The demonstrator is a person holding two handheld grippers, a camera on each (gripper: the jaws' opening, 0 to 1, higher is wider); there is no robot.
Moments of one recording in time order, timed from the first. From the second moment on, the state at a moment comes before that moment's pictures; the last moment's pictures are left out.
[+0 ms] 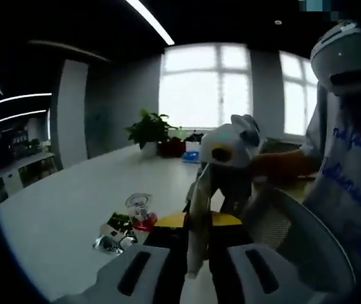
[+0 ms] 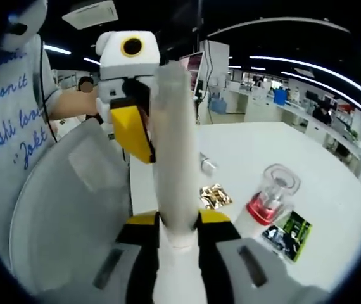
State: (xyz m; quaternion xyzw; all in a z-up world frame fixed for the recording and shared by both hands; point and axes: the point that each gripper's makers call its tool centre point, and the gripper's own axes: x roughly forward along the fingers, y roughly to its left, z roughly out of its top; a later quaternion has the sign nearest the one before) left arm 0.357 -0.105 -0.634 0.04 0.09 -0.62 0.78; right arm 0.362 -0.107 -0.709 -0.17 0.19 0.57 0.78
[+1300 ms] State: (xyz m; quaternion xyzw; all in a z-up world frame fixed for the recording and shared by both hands) left arm 0.369 -0.105 -0.687 0.08 0.13 -0.61 0.77; right arm 0.369 -0.104 -0.683 -0.20 0.19 0.58 0.76
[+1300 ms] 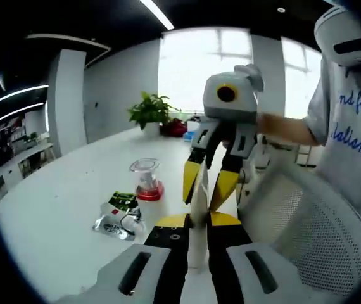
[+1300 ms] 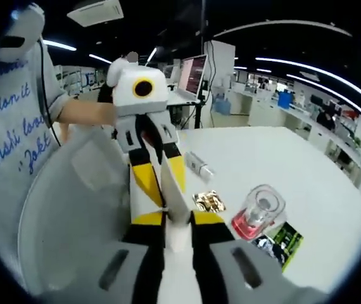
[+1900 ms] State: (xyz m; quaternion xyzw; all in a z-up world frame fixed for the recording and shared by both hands) left arm 0.368 -0.106 -0.686 0.09 0.13 -0.61 0.77; right arm 0.369 -0.099 -0.681 -0.34 0.28 0.62 0.64
